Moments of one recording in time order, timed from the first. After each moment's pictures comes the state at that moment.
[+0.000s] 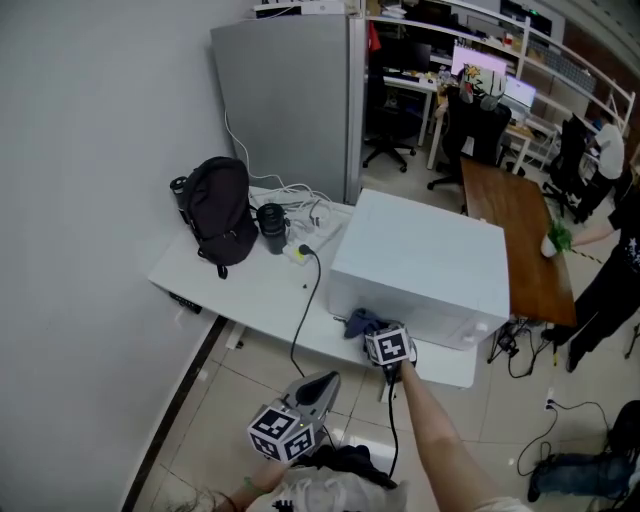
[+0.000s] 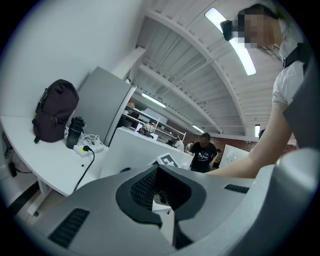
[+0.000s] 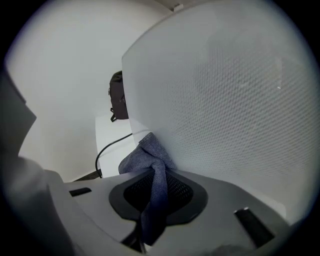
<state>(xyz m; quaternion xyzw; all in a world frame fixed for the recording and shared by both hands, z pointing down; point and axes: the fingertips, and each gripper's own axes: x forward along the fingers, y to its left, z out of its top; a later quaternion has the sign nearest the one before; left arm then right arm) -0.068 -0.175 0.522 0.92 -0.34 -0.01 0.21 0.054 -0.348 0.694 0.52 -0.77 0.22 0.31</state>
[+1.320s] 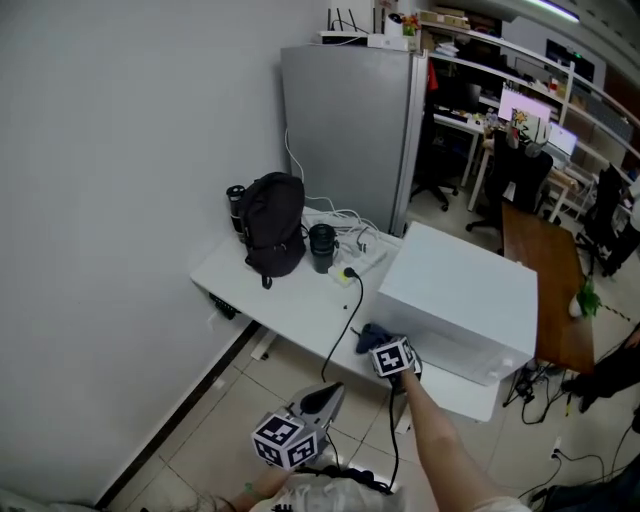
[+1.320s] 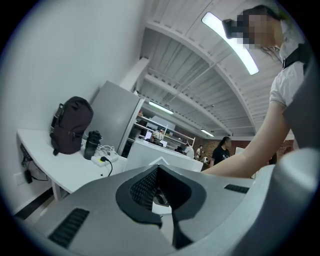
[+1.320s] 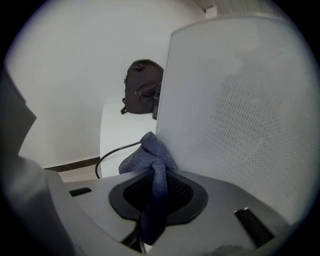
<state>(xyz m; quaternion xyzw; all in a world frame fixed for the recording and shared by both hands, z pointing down) -0.130 -0.176 0.505 0.90 -0.40 -0.03 0.19 -0.021 -0.379 0.703 0.47 -0.78 0.15 0.38</state>
